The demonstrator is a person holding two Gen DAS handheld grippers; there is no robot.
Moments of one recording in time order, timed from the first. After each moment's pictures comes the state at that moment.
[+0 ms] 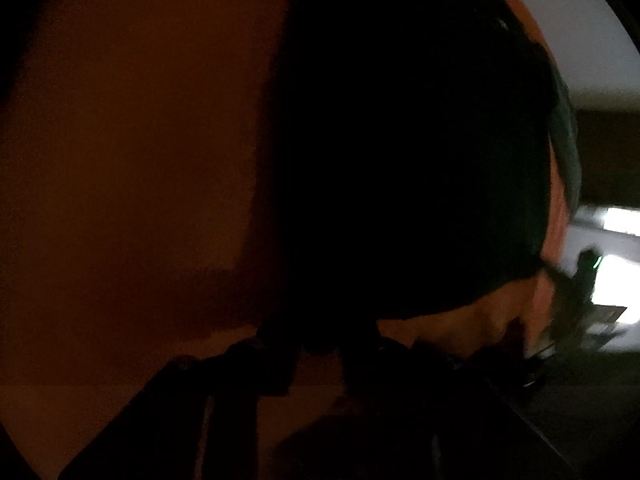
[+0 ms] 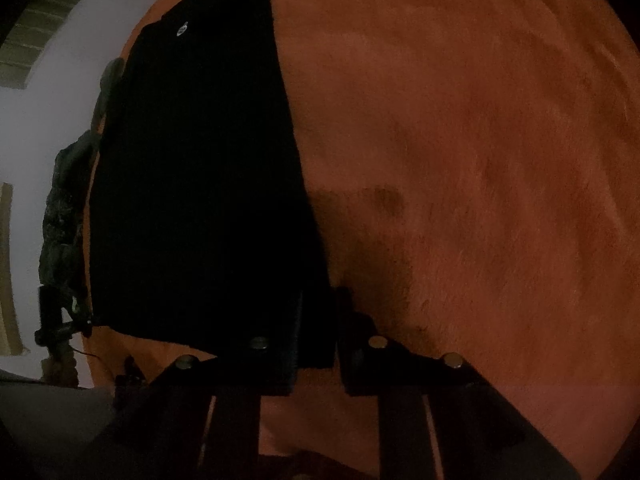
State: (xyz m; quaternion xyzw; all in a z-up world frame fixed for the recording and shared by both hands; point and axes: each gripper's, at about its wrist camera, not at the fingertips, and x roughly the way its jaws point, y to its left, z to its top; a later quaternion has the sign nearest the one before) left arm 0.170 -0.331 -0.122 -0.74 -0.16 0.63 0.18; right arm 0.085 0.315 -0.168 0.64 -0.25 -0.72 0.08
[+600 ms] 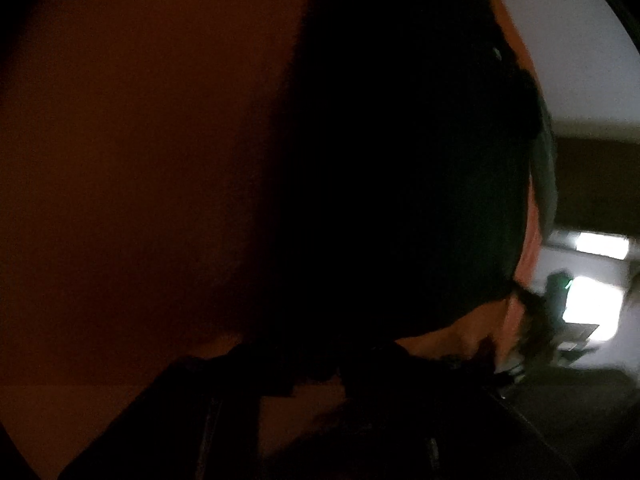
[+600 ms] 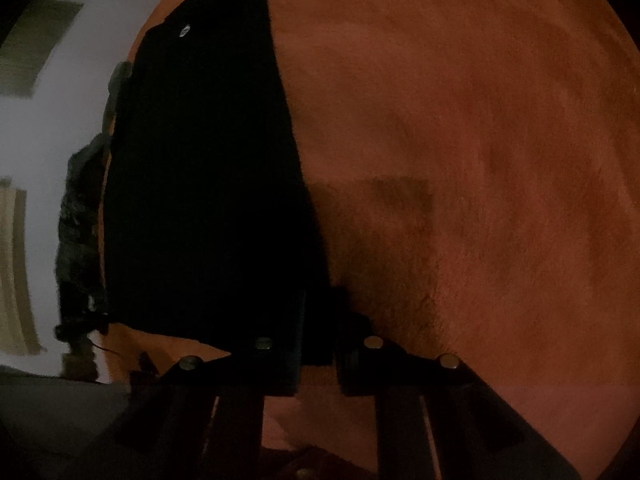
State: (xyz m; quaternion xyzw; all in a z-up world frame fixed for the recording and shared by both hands) left arm 0.148 -0.330 -0.137 -0.73 -0.22 0.62 0.19; right arm 0.103 0.328 -0.173 0.64 -0.29 -0.70 0.10
